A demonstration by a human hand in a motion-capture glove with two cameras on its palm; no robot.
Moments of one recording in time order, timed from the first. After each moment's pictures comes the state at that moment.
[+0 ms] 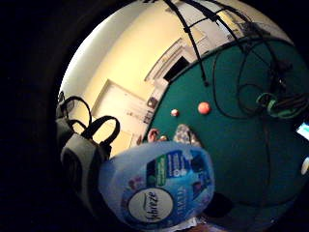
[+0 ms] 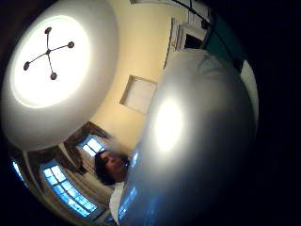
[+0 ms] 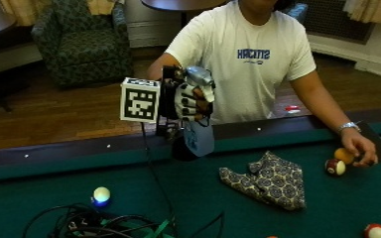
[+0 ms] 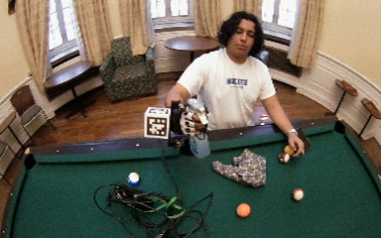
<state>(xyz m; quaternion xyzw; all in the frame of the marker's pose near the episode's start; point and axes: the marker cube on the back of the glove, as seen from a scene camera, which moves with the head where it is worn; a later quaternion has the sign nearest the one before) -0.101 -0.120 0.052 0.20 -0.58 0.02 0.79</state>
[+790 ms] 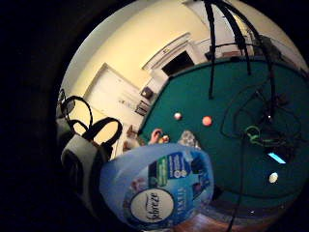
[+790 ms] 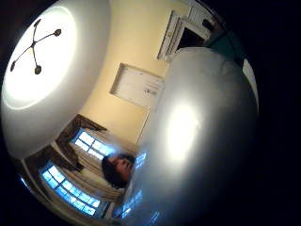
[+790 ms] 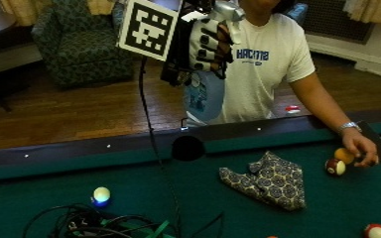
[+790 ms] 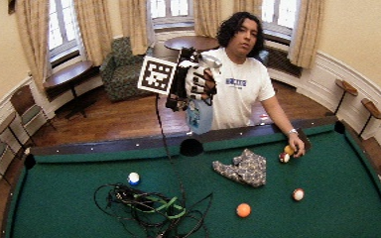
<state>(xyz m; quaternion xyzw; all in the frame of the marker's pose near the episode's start) -0.120 -0.167 -0.090 0.13 -0.51 -0.04 0.85</state>
